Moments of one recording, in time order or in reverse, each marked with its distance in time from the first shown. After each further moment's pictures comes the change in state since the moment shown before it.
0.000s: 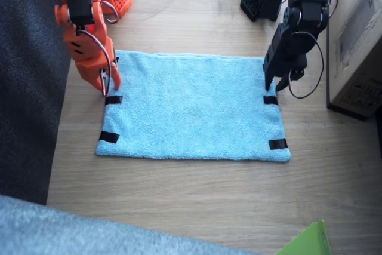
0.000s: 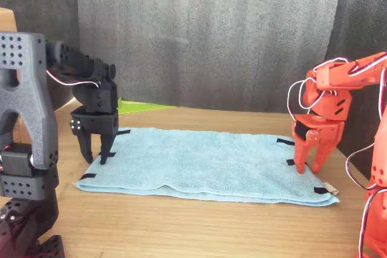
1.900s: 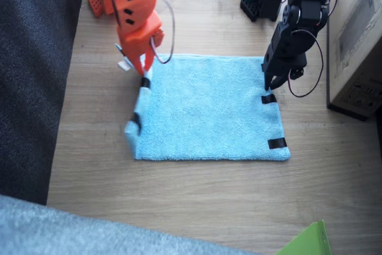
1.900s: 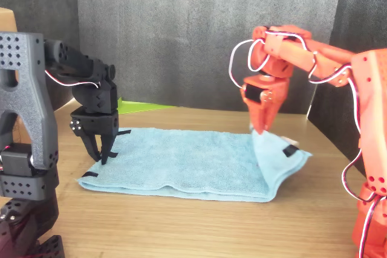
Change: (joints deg) arm 0 -0.1 1.6 2.1 -1.8 -1.0; arm 1 22.9 -11.9 -50.4 31.4 -2.1
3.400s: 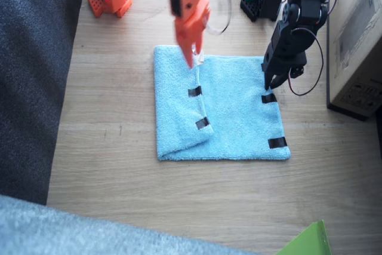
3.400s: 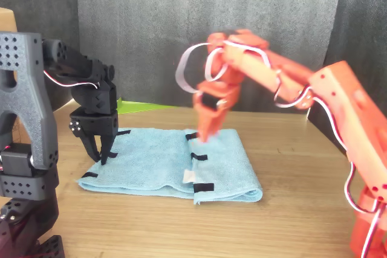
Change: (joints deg) arm 0 -0.1 1.3 1.9 -1.1 -1.0; arm 1 6.0 -12.2 -19.1 0.2 -2.3
